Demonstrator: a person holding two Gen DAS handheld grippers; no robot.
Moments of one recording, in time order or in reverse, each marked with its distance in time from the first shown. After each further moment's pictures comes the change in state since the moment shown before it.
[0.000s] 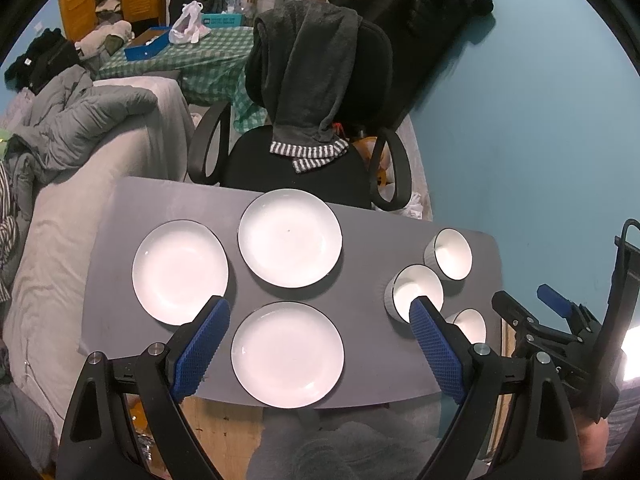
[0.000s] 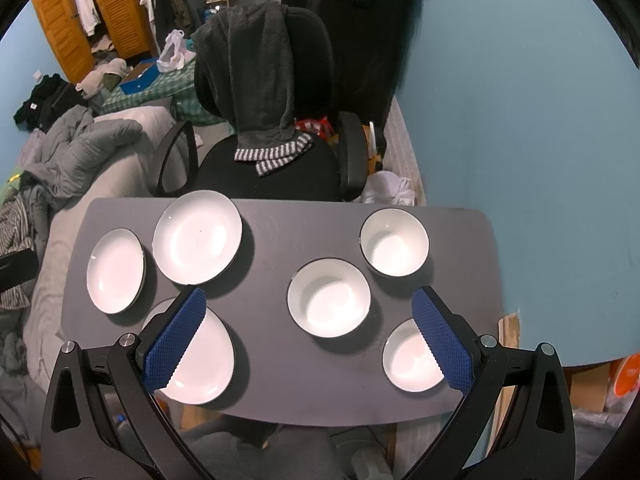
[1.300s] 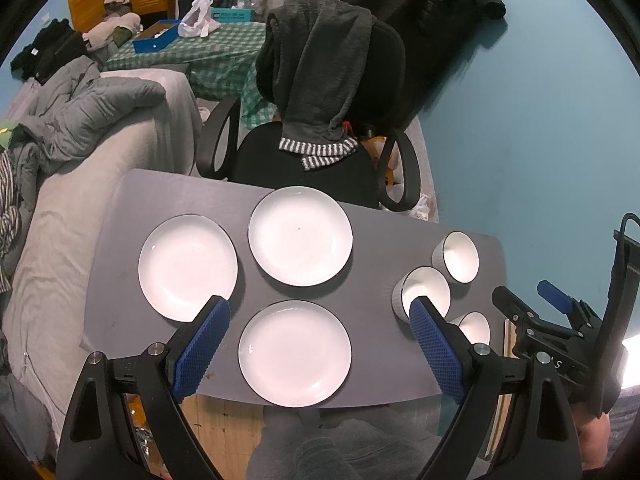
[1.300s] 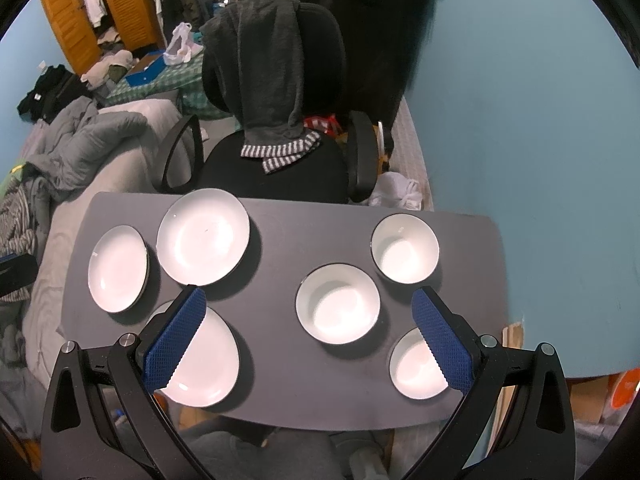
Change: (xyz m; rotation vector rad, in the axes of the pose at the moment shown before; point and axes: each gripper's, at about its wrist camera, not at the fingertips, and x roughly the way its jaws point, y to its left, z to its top) left arm 0.005 0.012 0.000 -0.035 0.008 0.011; right arm 0.012 0.021 0.004 -0.032 0.016 0.005
